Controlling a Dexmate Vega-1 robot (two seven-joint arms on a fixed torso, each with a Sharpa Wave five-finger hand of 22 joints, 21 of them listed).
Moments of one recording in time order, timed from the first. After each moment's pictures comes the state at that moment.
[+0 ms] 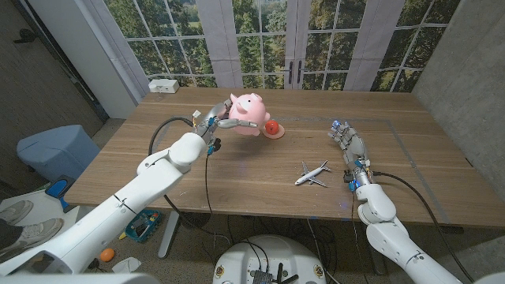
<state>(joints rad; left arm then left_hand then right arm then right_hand) 0.95 0.70 0.42 -1.96 -0.19 0.26 0.21 0.96 -0.35 0.30 -0.19 0.35 0.20 -0.06 0.71 0.23 0.46 0.02 0.46 0.41 0.64 0.14 0.46 0.43 0.65 -0.01 0.97 0.34 -1.15 -0.44 -0.31 -1.38 0.57 0.67 -0.05 0.29 0.18 0.50 0.06 0.18 0.42 0.03 0.20 0.19 0.38 0.03 0.22 0.23 0.26 -0.04 0.30 0.48 0.29 -0.04 0.65 0.17</state>
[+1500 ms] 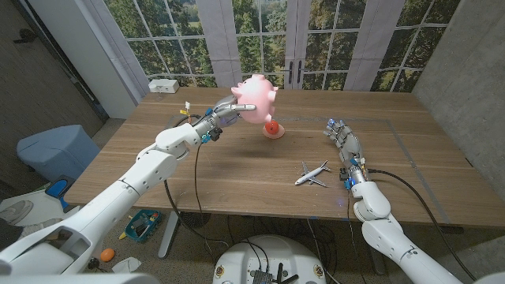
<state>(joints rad) 0.81 0.65 0.44 -1.64 -0.74 -0.11 -0.37 0.96 -0.35 0.30 -0.19 0.37 0.21 -0.05 0.71 0.23 0.47 0.03 0.45 0.41 0.65 0.15 0.45 0.44 0.63 0.00 1.02 0.29 -1.12 -0.44 -0.33 -1.36 0.56 0.68 -0.05 0.29 0.18 0.50 0.06 0.18 0.42 0.03 0.20 0.19 0.38 0.03 0.22 0.23 0.26 -0.04 0.31 0.48 0.29 -0.04 0.64 0.17</state>
